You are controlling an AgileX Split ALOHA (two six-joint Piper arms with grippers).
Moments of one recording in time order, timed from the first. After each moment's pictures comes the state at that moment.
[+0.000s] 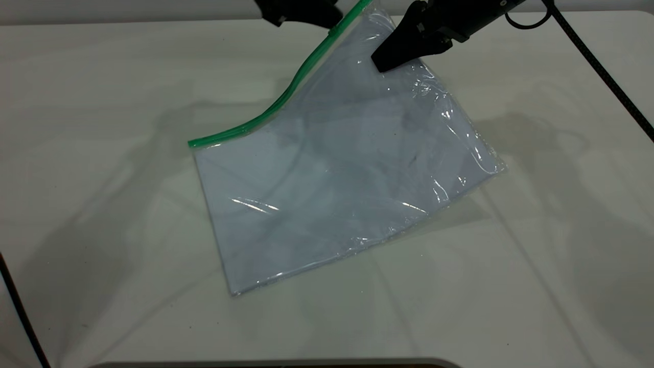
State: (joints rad) left arm -0.29 2.47 -1.85 -1.13 0.77 1.91; right arm 0.19 2.39 -1.55 1.19 0.87 -1.56
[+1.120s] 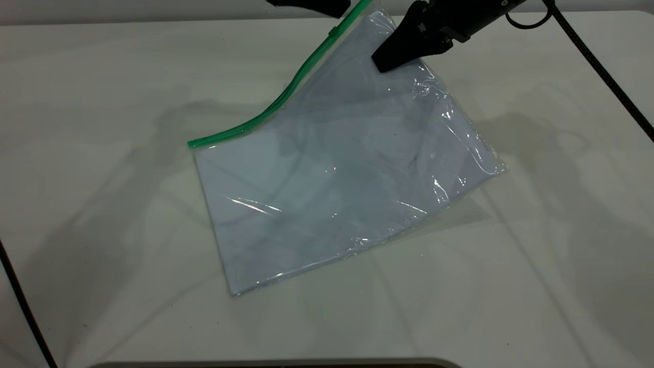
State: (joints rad) left arm -0.29 2.46 -1.89 -1.07 0.89 1.81; right arm 0.19 2.39 -1.55 1.19 0.87 -1.56
